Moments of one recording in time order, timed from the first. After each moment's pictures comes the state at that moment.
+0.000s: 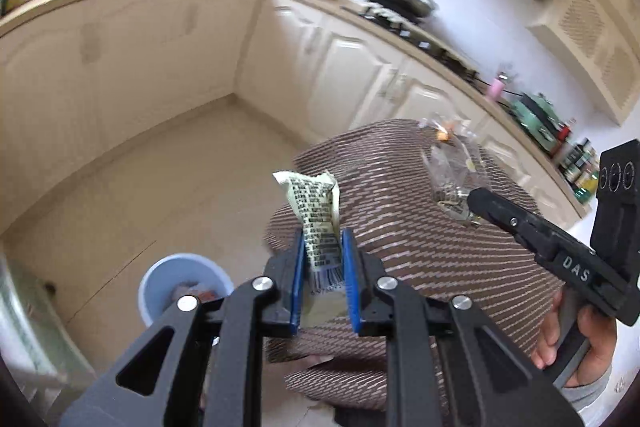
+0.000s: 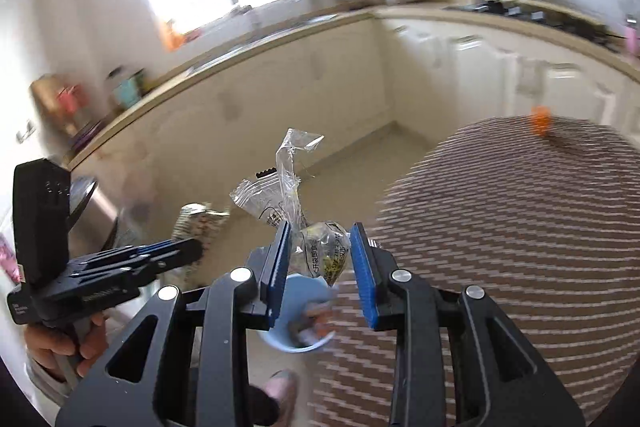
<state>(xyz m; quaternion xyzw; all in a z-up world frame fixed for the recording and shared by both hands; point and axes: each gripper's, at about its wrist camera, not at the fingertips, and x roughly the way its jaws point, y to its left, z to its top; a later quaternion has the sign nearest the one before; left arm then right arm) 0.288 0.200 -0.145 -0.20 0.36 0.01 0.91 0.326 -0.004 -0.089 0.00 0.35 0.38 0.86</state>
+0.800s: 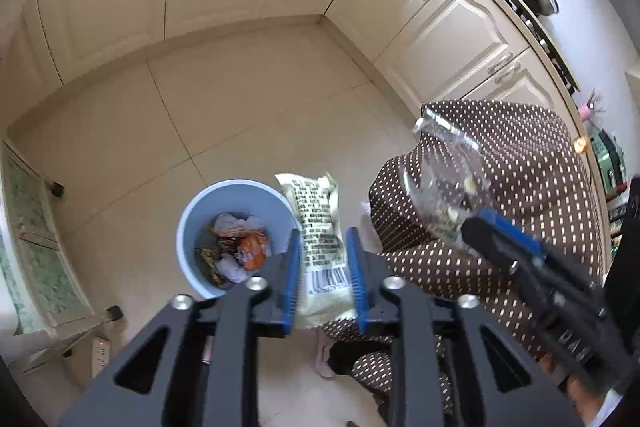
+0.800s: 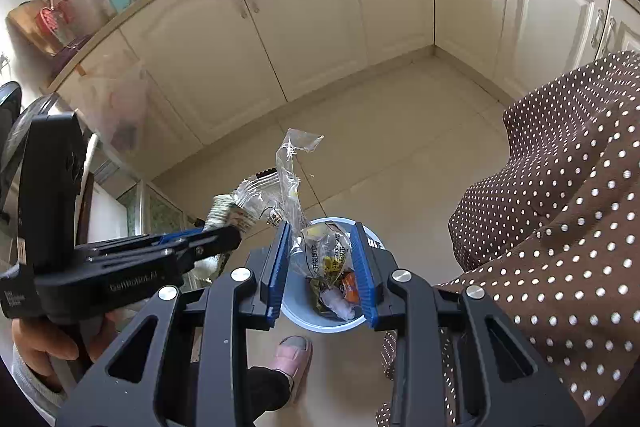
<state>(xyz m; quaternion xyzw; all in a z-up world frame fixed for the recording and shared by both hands) 0.332 0.344 -0.312 -0.32 0.46 0.08 0.83 0.353 0.167 -0.229 -0.08 0.46 0.39 0.80</state>
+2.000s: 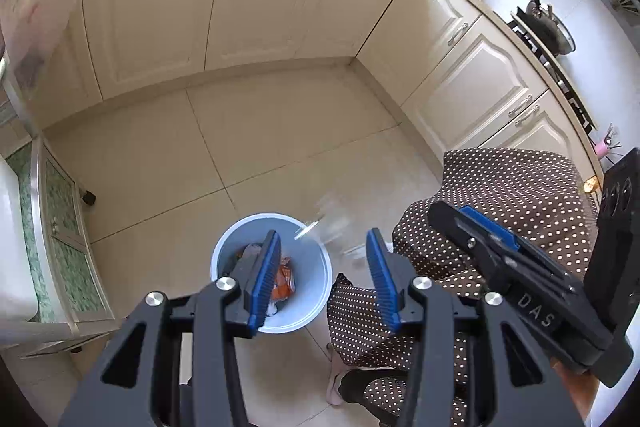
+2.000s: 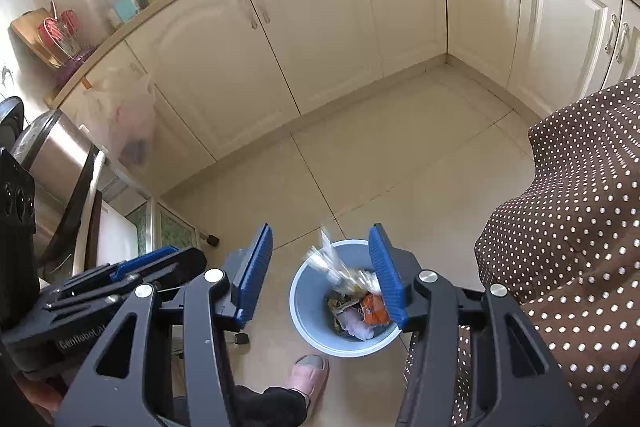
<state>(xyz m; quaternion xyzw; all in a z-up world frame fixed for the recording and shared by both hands) 0.292 0.360 -0.268 -0.30 0.41 0.16 0.85 0.361 0.201 -0.227 -0.06 0.45 0.41 0.80</state>
